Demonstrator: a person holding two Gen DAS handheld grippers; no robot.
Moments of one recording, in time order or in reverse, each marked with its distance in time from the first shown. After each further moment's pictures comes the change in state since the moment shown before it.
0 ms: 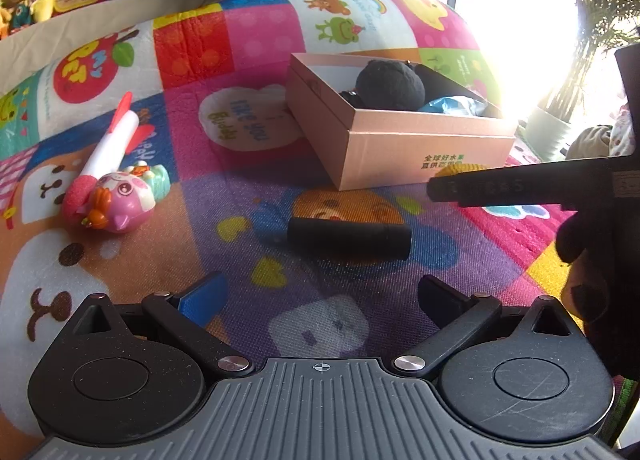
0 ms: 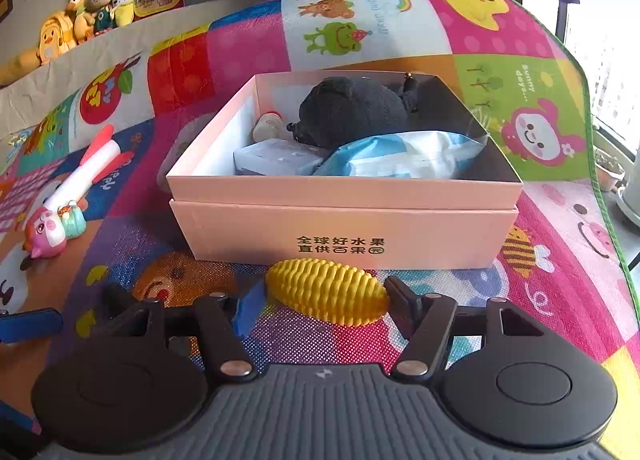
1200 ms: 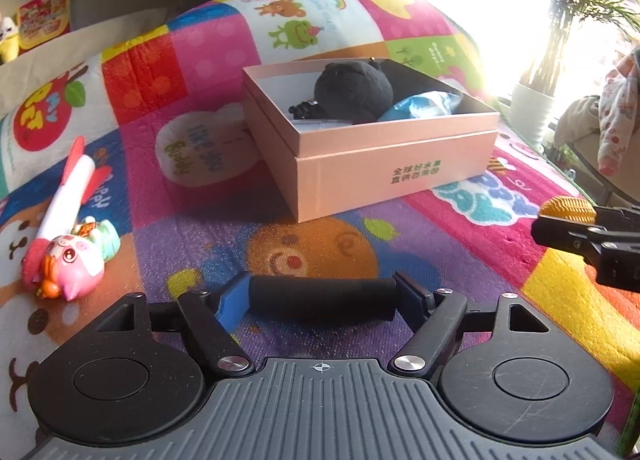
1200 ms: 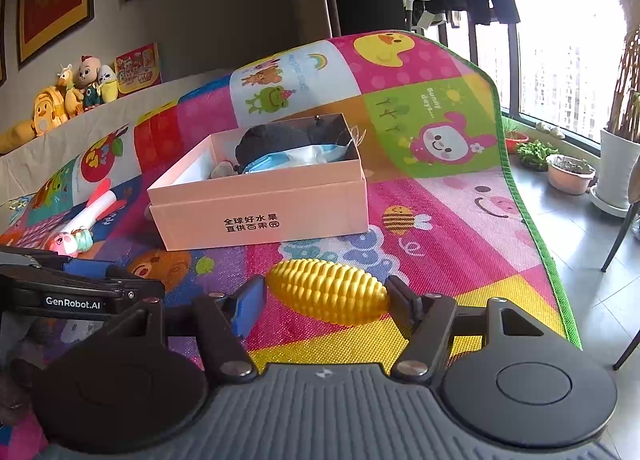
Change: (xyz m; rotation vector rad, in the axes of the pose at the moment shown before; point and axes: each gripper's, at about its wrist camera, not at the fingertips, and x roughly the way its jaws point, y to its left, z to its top) left arm 0.022 -0.029 0.019 0.125 -0.004 -0.024; right arm -0.076 -0.057 -0.064 0.094 -0.196 -0.028
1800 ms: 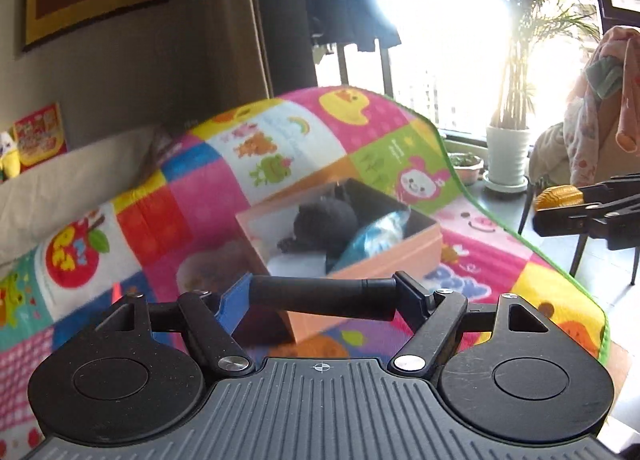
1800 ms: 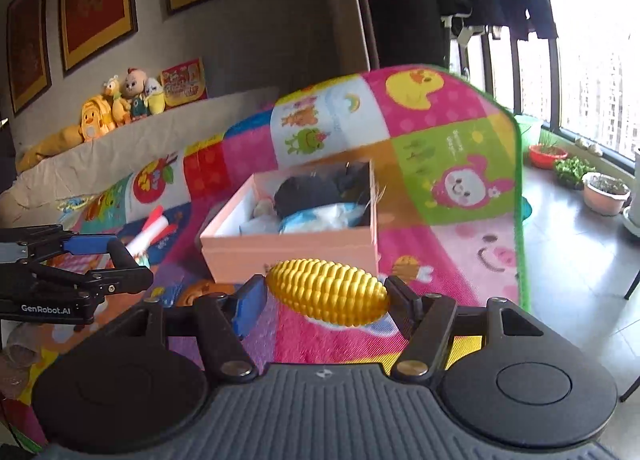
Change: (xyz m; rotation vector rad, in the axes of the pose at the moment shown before) left arm -0.088 -0.031 0.062 0.183 -0.259 0.027; right arm -0.075 -0.029 0.064 -0.048 -0.066 0.128
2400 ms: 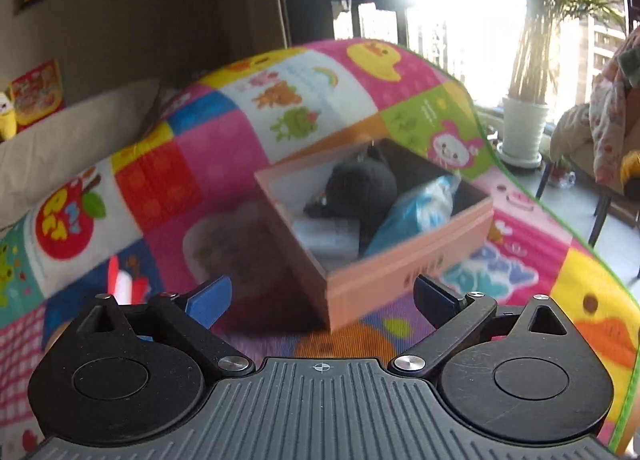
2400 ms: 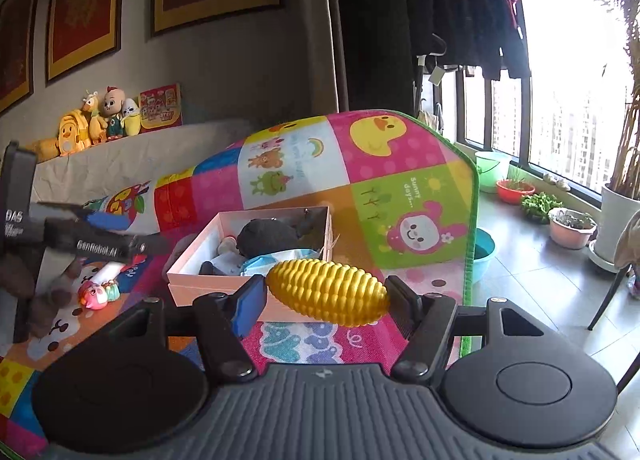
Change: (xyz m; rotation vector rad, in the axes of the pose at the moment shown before) left arm 0.050 0.039 -0.021 -0.062 0.186 -0.001; right arm -0.005 -0.010 0.016 -0.027 -0.021 -0.059
